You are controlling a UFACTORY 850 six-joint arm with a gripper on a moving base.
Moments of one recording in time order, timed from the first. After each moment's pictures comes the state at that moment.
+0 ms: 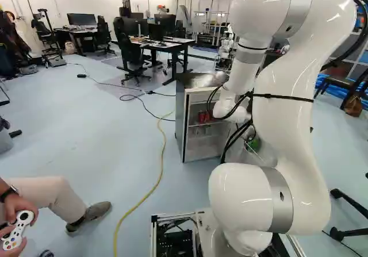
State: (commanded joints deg) arm -13.8 -26.5 -33.9 83.4 78.0 -7.4
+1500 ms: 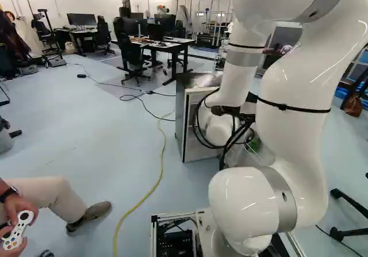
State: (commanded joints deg) arm -3.6 -15.1 -16.4 38.2 78.0 -7.4
